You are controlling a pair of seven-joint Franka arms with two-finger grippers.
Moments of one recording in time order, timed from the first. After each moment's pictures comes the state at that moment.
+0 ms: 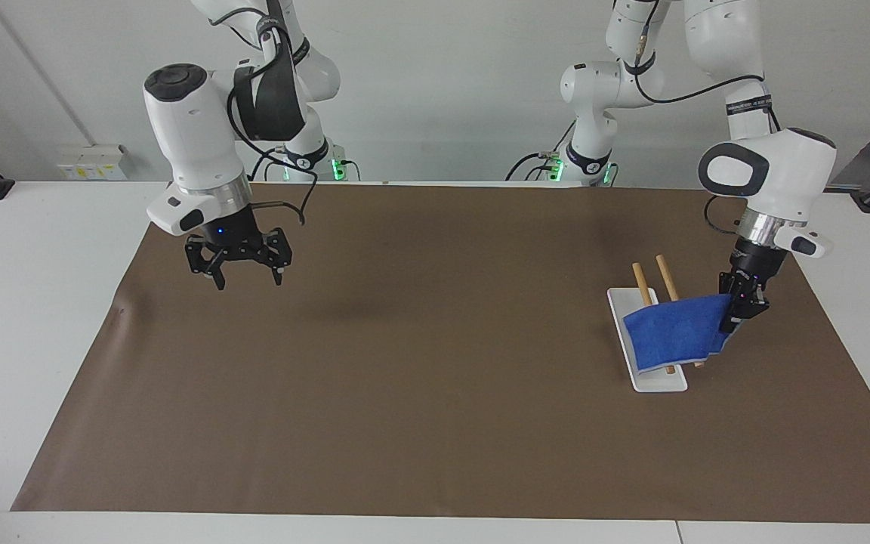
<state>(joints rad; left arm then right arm) -0.08 0.04 0.19 -2.23 -0.55 2.72 -0.80 0.04 0.04 0.05 -1.82 -0.04 2.03 0.03</state>
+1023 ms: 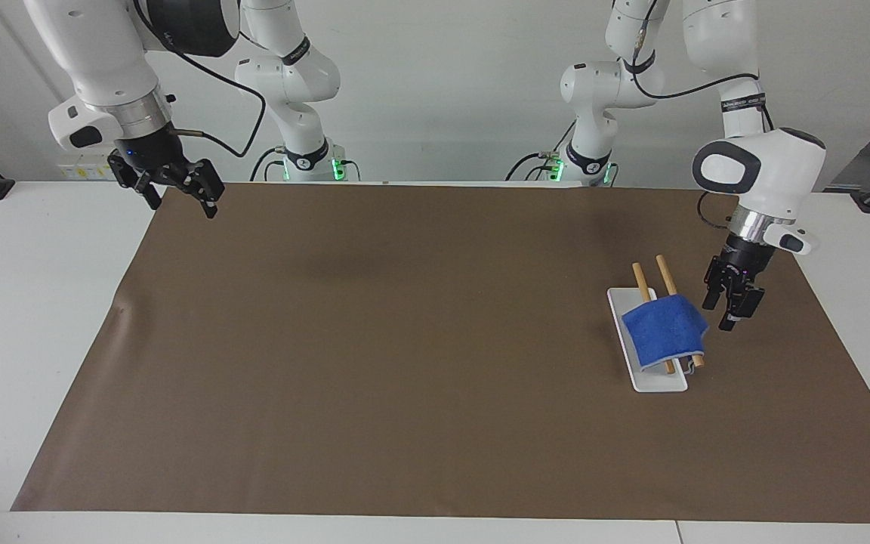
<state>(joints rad) -0.09 0.02 0.18 -2.27 -0.55 2.72 -0.80 0.04 -0.02 -0.08 -1.63 -0.04 1.62 0.14</state>
